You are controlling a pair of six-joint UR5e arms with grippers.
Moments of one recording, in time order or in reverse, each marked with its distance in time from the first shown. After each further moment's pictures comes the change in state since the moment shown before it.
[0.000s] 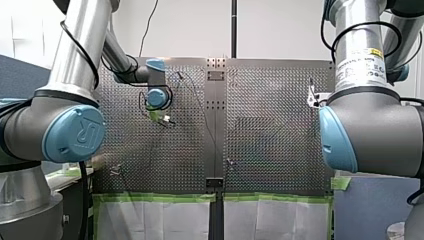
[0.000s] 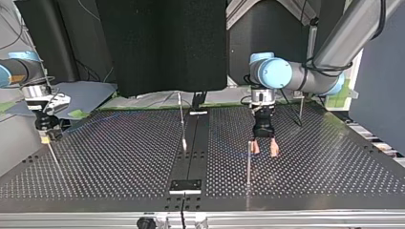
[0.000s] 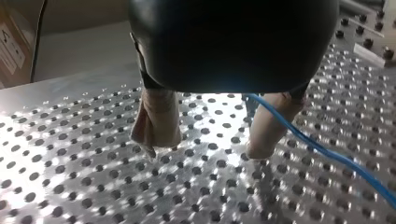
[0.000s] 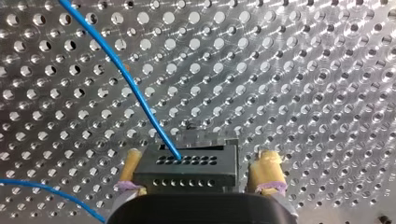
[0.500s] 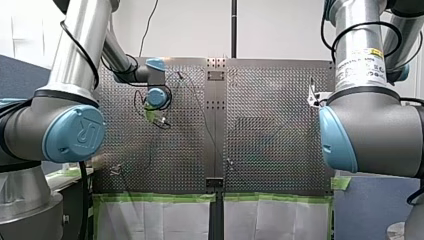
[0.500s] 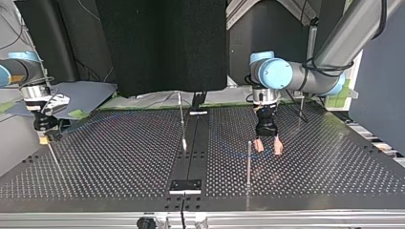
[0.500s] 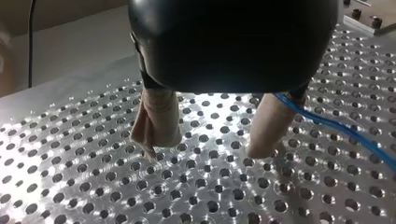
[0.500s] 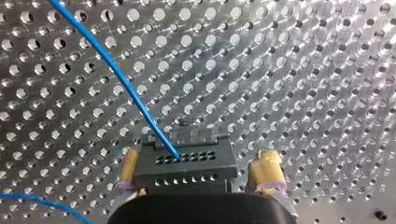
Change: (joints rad) left arm 0.002 0.002 0.002 -0.033 -0.046 0.096; right arm -0.002 0.000 -0.001 -0.014 0.004 0.015
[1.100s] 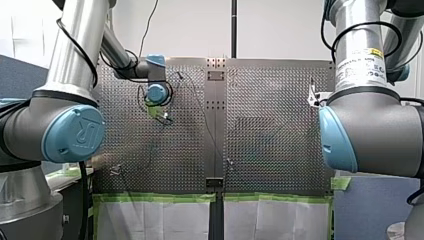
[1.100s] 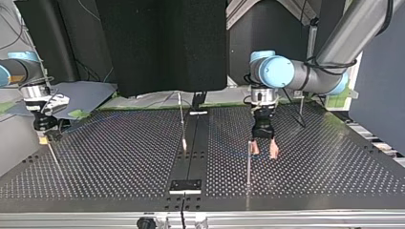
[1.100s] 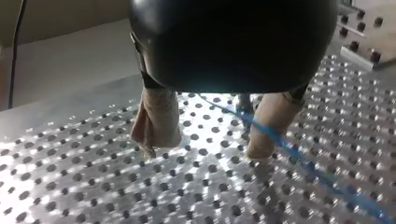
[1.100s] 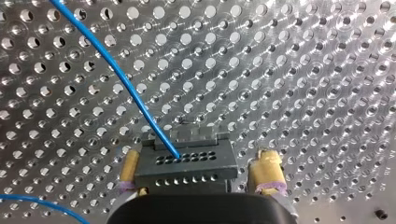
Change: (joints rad) left arm -0.010 0.030 0.006 -0.003 0.067 -0.025; right arm -0.001 0.000 0.000 0.003 0.000 0.000
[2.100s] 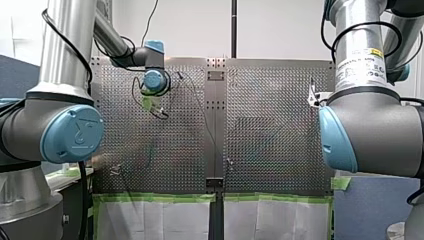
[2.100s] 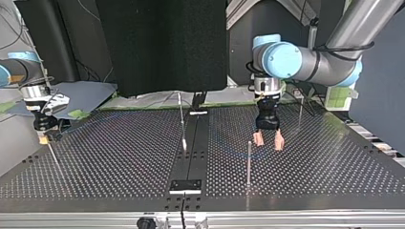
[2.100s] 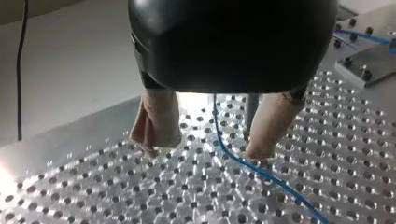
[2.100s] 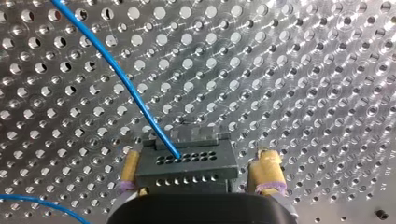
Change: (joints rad) left arm -0.024 0.120 -0.025 -0.191 -0.066 0.064; right arm 0.000 0.000 0.000 0.000 0.000 0.000
